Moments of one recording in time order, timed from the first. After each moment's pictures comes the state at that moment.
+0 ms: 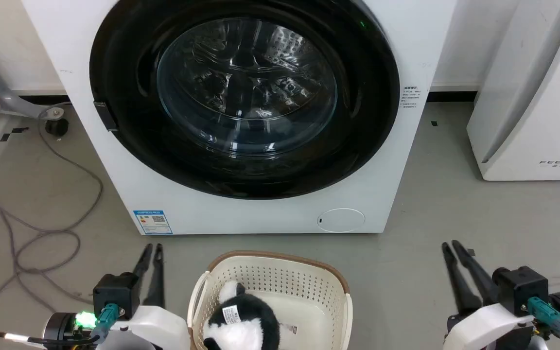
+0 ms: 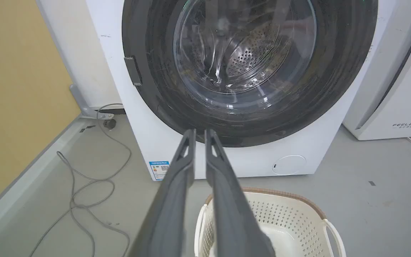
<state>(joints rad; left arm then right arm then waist) 0.02 0.05 0.00 0.00 0.00 0.01 0.00 0.01 -0.05 0.00 0.00 0.01 0.13 0.00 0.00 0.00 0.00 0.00</state>
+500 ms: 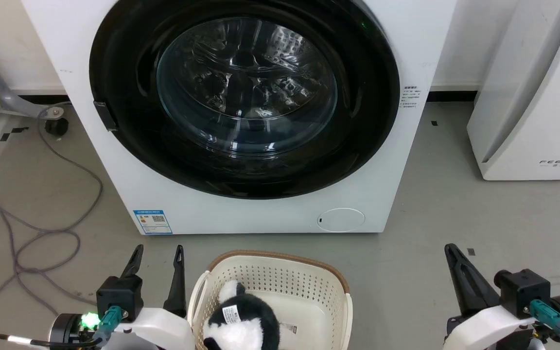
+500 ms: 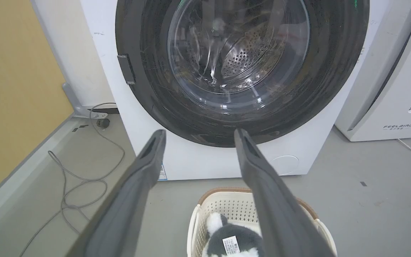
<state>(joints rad) 0.02 0.05 -0.02 0.02 -0.02 0.01 -0.02 0.01 -0.05 0.00 0.03 0.04 0.13 -0.02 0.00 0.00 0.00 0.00</state>
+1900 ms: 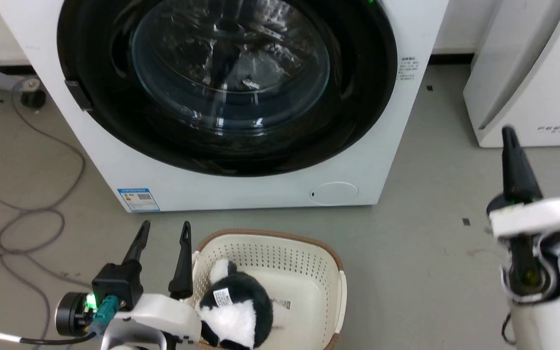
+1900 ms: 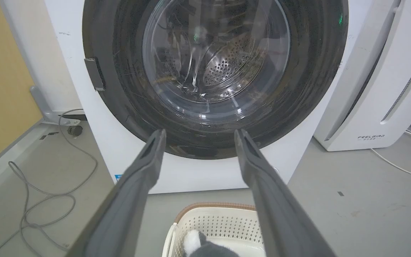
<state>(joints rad) -0.04 0.05 -0.04 0.03 -0.09 -0.02 -0.11 -0.36 -0.08 -0.08 0.22 0.75 0.13 -0.09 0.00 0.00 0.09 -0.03</state>
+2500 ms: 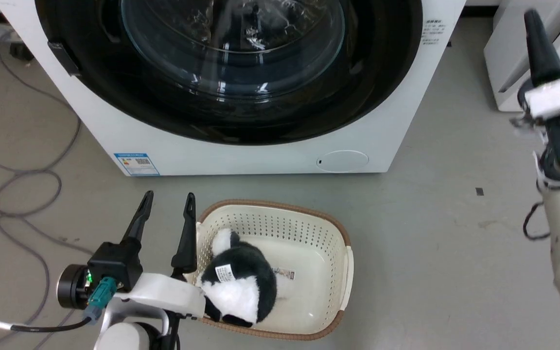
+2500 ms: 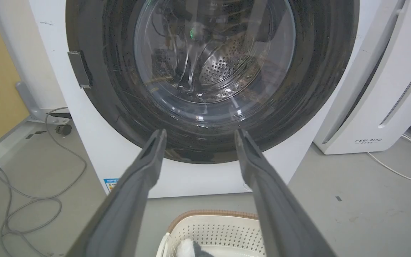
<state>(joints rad) -0.12 0.05 -0.05 0.03 -0.11 -0.05 -0.14 -0.82 -0.21 0.01 0.56 1.02 0.13 -0.01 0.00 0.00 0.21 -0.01</state>
